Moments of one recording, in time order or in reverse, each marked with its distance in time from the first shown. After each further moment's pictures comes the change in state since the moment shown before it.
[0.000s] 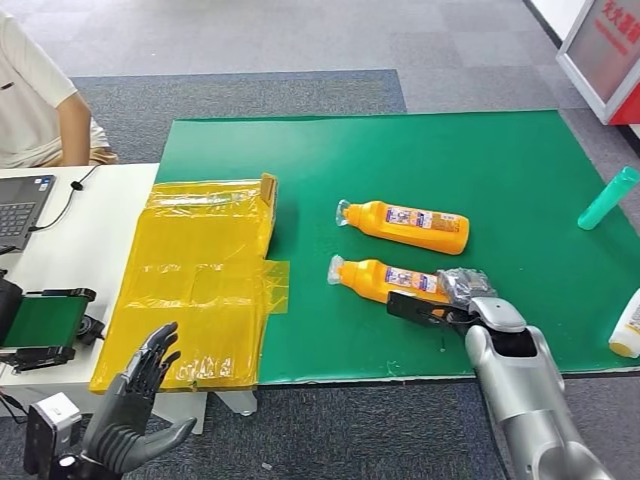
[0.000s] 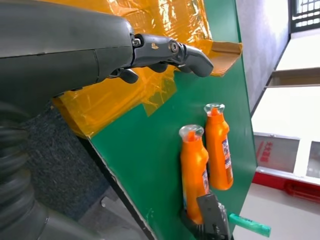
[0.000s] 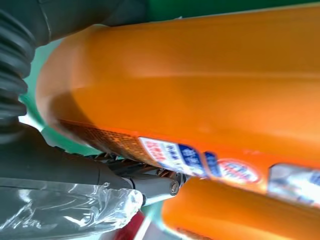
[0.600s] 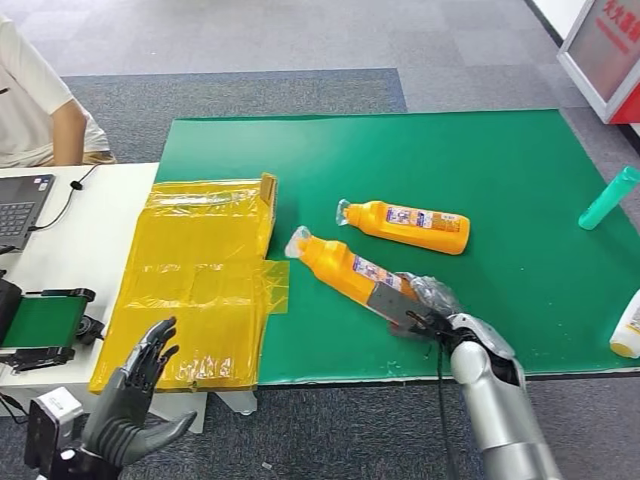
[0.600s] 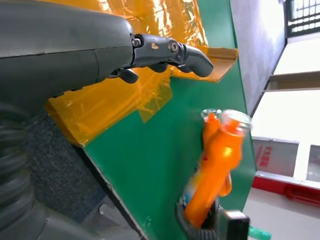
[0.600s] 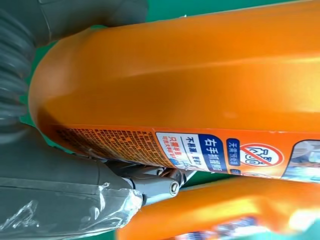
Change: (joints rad) left arm -0.029 0.001 0.001 0.003 -0.015 0.014 0.002; right arm 0.143 0.121 -0.063 -0.177 -0.428 -0.015 -0.074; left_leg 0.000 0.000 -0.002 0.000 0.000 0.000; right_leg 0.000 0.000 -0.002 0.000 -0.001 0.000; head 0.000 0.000
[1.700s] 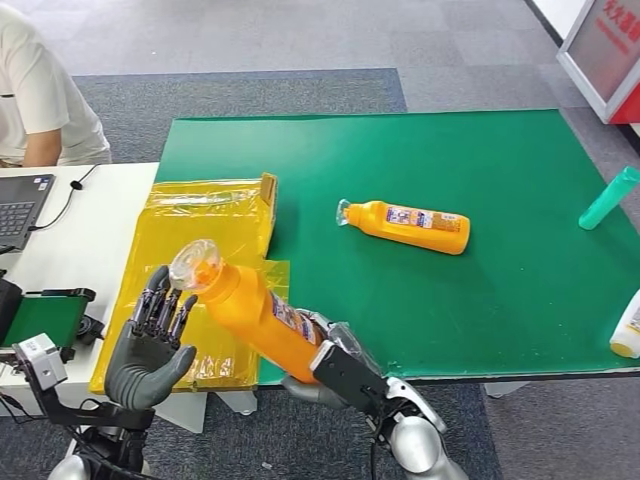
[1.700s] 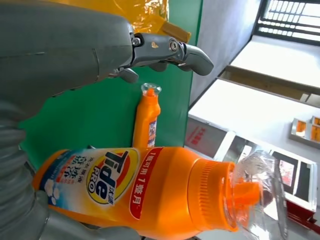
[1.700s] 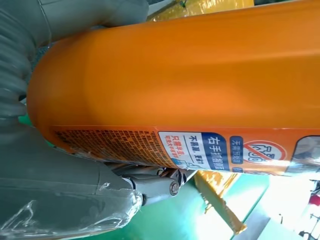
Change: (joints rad) left arm -0.165 -0.046 -0.148 0.042 0.335 0.161 0.080; right arm 0.286 0.104 0.331 -0.276 -0.439 -0.092 -0.115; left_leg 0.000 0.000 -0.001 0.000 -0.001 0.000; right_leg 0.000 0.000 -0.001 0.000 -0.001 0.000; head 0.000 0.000
